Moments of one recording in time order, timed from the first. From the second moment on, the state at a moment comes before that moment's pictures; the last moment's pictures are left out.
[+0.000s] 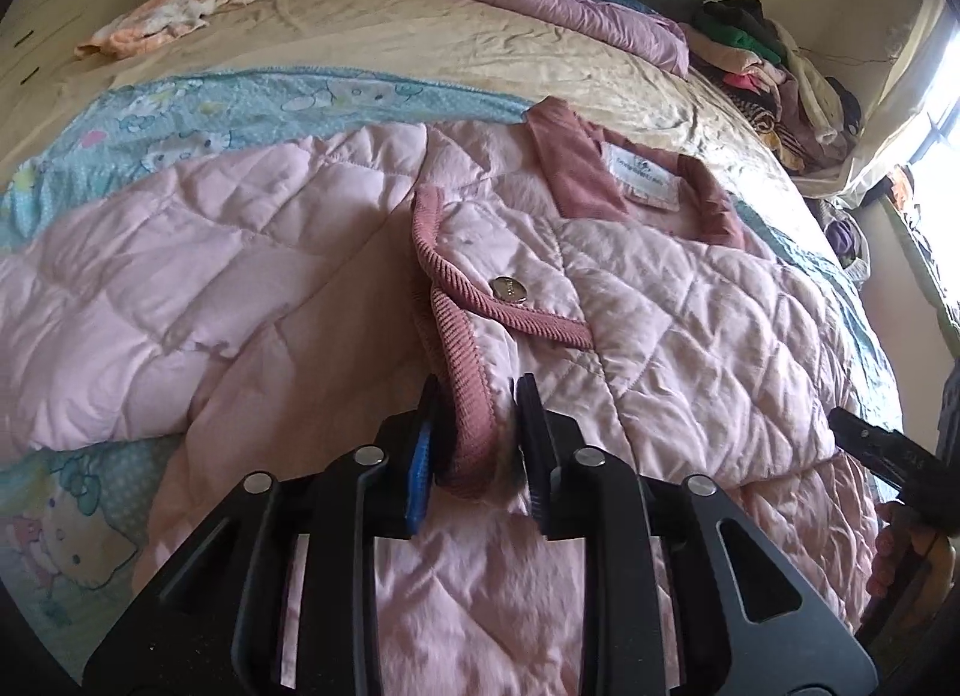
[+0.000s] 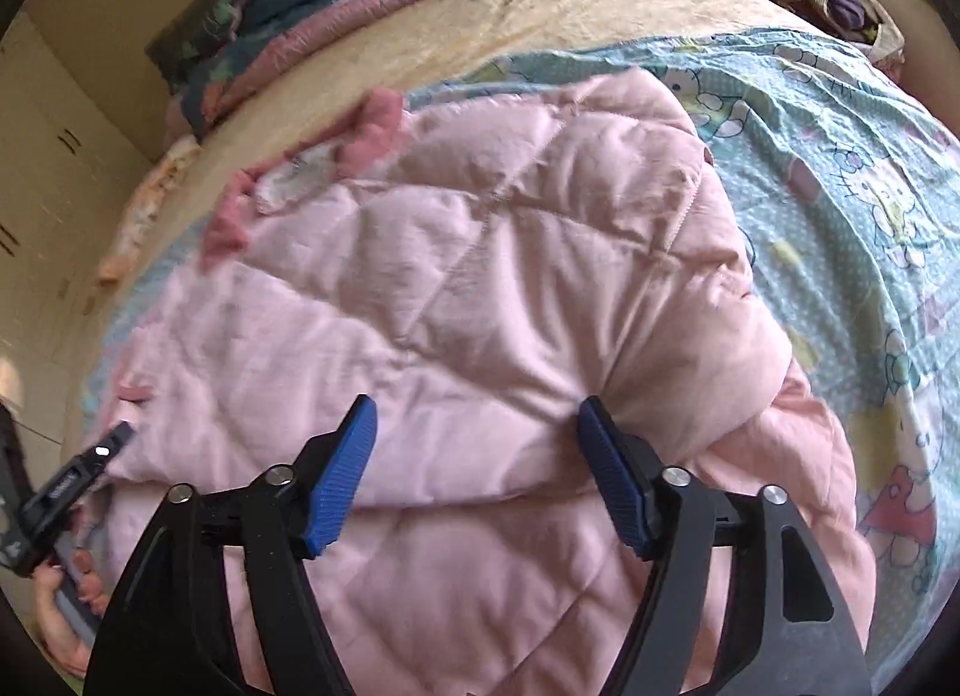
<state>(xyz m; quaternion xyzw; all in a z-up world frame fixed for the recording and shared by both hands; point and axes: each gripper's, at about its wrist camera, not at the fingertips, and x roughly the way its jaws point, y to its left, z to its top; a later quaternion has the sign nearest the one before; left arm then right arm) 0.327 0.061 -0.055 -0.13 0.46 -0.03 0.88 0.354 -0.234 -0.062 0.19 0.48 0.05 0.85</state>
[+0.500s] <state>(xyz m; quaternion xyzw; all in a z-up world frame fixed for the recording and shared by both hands) 0.289 0.068 -0.010 -0.15 0.43 -0.01 0.89 0.305 -0.205 0.006 0.20 0.41 0.09 0.88</state>
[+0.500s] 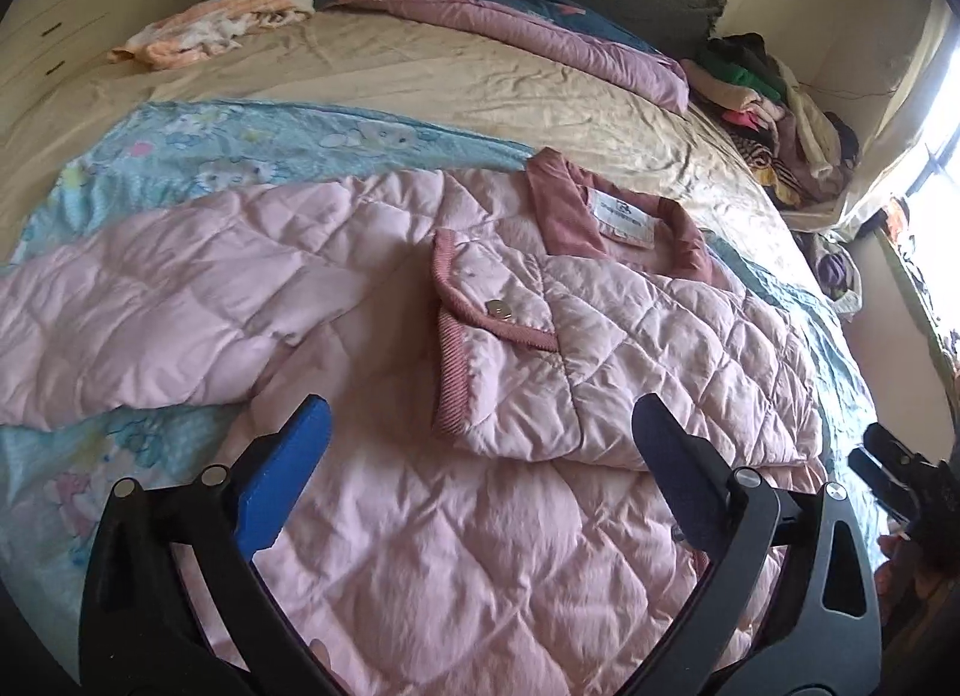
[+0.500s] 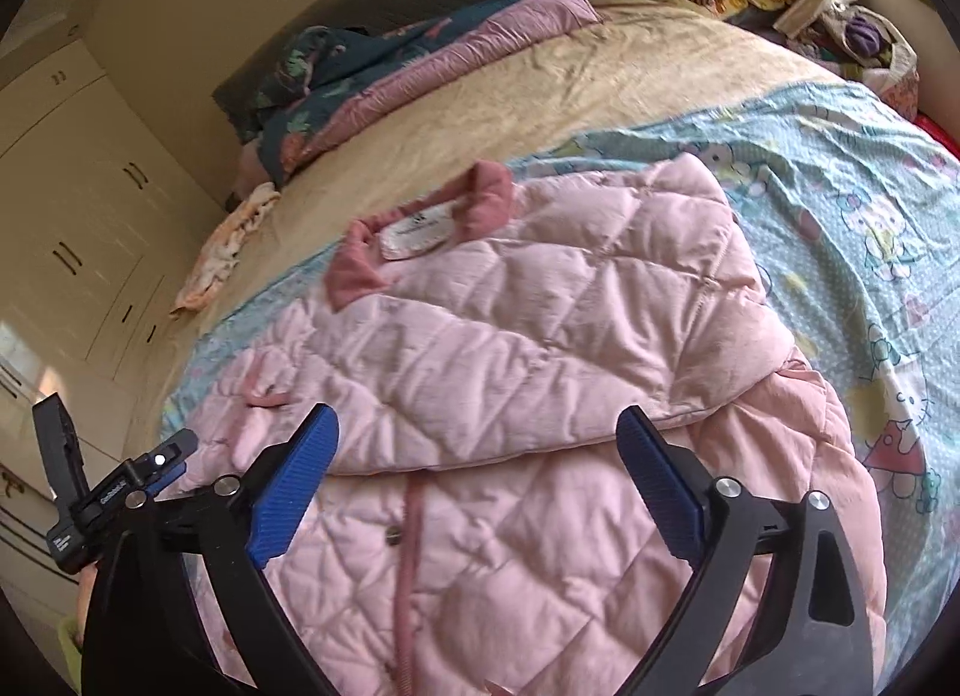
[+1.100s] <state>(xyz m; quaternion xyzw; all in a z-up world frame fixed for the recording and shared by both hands) 0.243 0.096 0.003 -0.15 0.42 0.03 0.90 0.273 -0.131 0.056 0.16 0.37 0.15 0.90</state>
